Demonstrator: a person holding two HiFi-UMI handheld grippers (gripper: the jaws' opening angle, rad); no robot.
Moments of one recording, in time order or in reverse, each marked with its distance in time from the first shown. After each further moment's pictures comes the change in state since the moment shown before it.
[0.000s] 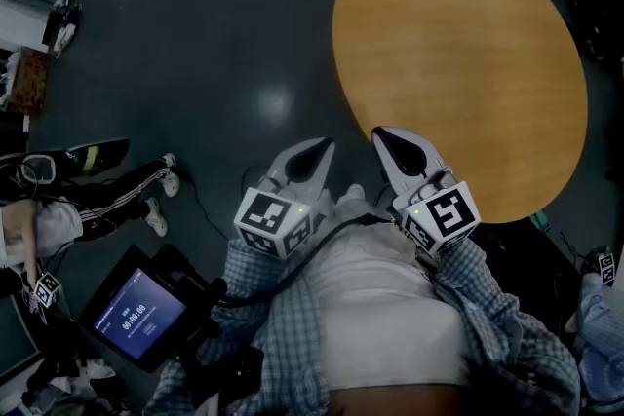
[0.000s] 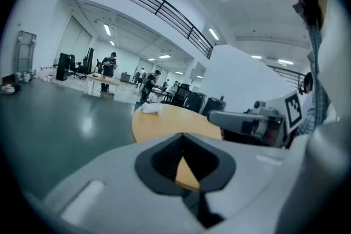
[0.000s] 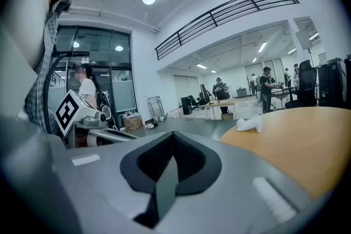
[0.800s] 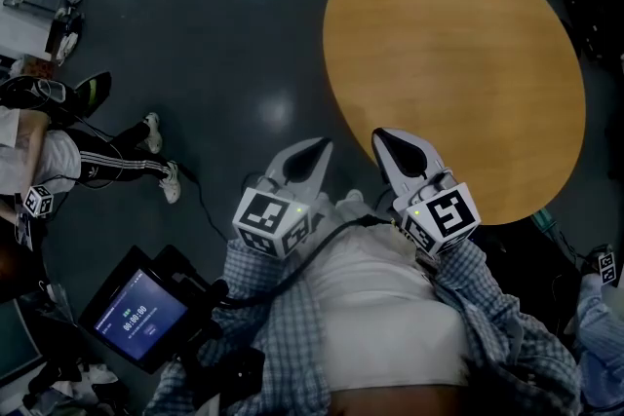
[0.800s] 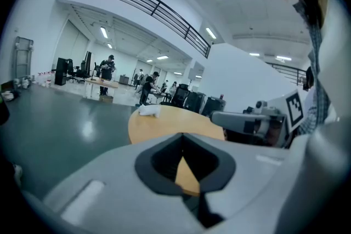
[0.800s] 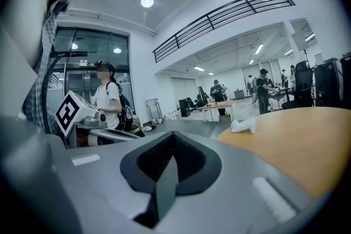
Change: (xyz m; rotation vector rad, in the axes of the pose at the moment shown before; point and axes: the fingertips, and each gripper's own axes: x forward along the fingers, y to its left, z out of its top) left arm 0.005 0.003 0.008 0.028 -0.004 0.000; right arm -0.002 -0.008 0.004 0.011 -0.017 -0.024
